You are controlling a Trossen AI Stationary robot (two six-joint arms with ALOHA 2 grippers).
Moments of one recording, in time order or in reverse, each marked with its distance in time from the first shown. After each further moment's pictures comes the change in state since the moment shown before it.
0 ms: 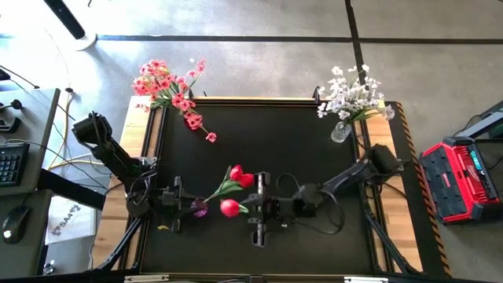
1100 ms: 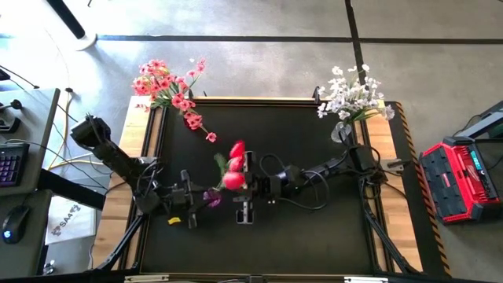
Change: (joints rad) left arm 0.182 0.033 0.212 -0.005 0.032 0.284; right arm -0.179 0.195 0.220 0.232 -0.278 0.072
